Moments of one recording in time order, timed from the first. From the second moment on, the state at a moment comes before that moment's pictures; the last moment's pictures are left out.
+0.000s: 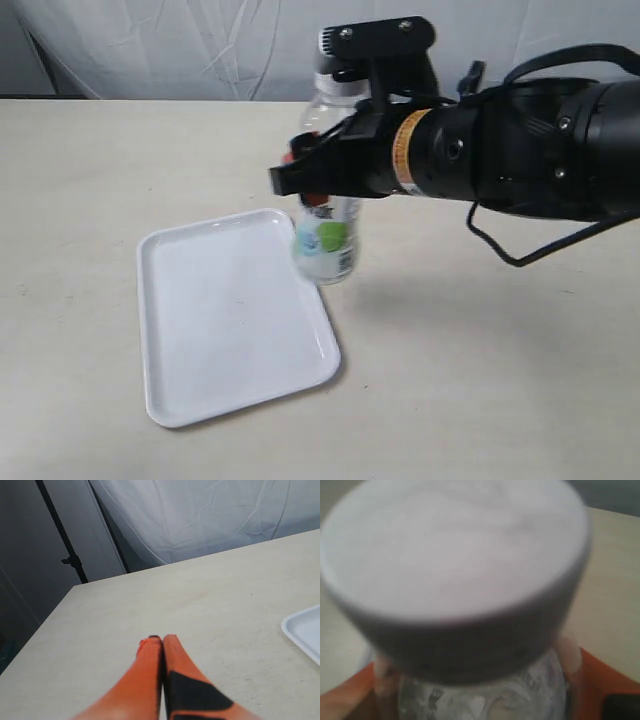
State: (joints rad) left arm 0.04 0.00 0.00 0.29 0.24 -0.04; right arm 0.89 1.54 -0.93 -1.09 0.10 1.28
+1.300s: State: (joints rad) left arm 0.04 0.00 0.00 0.29 0.24 -0.04; right arm 0.92 1.67 -0.96 -1.13 -0.23 1.06
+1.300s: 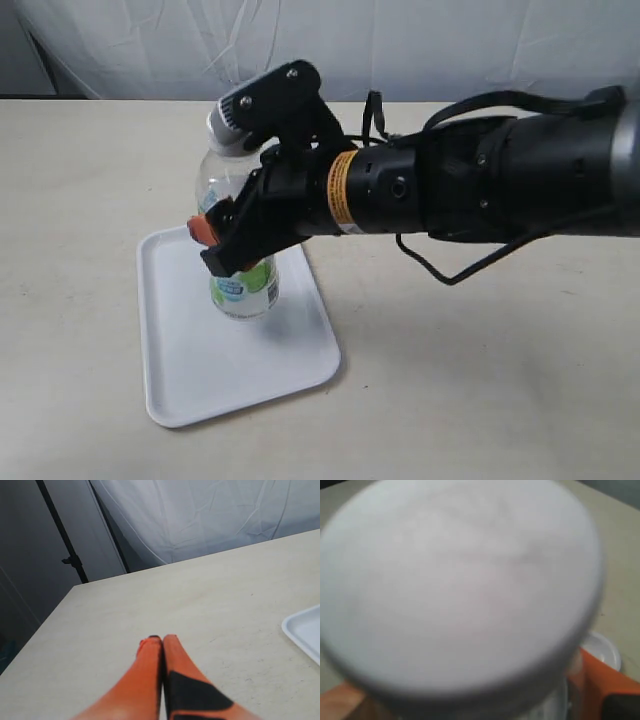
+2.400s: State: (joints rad) left arm 0.04 0.00 0.00 0.29 0.24 -0.04; right arm 0.92 1.75 -0.96 -1.15 -0.28 1.02
